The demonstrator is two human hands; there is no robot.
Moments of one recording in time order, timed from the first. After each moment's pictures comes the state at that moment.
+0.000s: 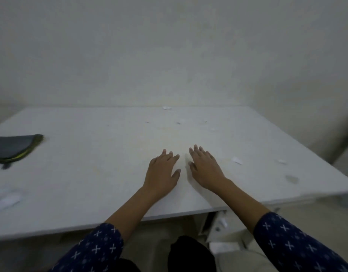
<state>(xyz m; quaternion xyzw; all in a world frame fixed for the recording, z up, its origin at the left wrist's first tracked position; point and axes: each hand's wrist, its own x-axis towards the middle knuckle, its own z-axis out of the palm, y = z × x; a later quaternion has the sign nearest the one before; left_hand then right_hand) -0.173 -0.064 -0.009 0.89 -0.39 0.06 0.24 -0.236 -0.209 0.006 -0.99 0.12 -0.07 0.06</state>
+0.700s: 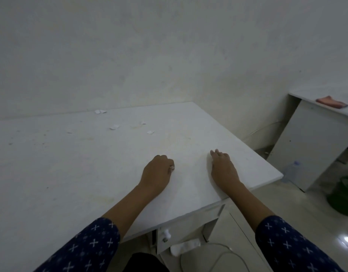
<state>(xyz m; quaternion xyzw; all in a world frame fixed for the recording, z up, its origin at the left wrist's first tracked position) -0.211 -0.262 -0.010 0.83 -0.48 0.02 0.29 -0.338 -0.438 -0.016 -0.92 0.34 -0.14 0.09</state>
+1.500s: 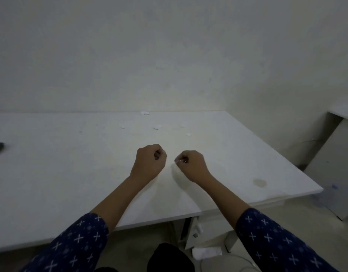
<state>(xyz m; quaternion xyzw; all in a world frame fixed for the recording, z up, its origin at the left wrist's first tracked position) -0.176 -0.121 0.036 0.83 -0.30 0.06 0.47 -0.243 -0.260 0.022 -0.90 0.17 -0.20 0.34</state>
